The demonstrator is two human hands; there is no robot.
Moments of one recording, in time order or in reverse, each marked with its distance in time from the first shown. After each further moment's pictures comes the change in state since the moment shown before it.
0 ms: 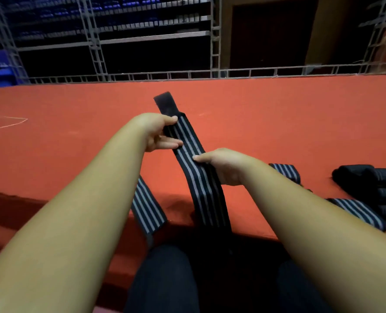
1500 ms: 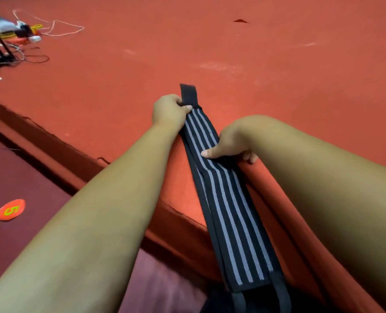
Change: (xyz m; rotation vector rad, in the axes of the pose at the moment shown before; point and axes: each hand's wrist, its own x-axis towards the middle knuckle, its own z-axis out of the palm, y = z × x) left_hand 0.258 -0.193 -0.232 0.665 0.640 0.128; right_hand 0.284 -0.028 0.172 -1.423 -0.287 0.191
